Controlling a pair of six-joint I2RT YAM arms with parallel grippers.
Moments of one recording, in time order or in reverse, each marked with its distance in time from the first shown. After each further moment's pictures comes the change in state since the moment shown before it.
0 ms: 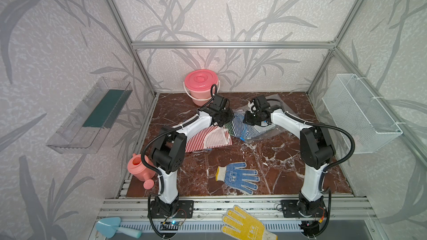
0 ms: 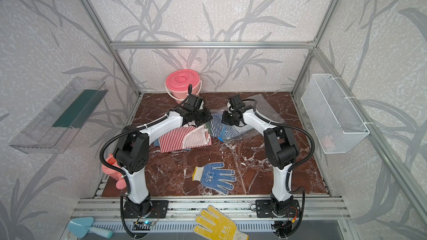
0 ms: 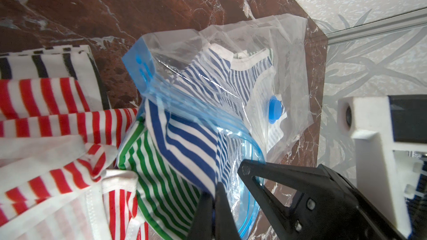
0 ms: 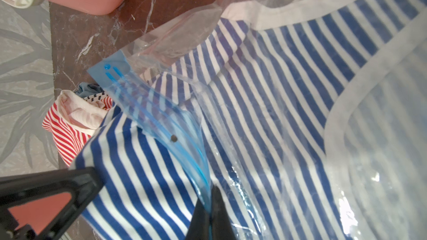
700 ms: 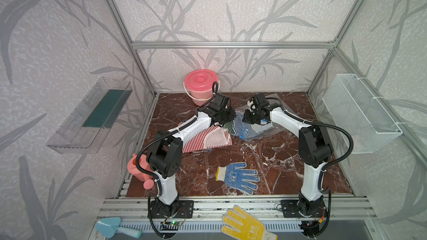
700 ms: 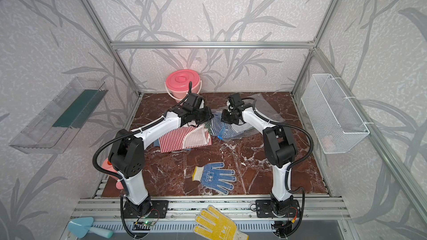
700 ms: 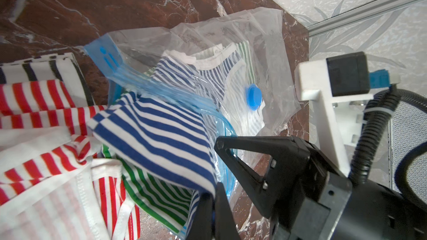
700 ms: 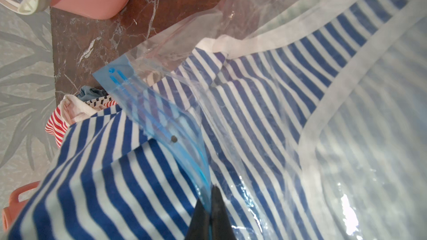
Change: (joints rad) left arm -0.022 -0.070 0.000 -0.024 -0.014 0.054; right arm 0.000 0.028 0.039 -0.026 0.003 0.000
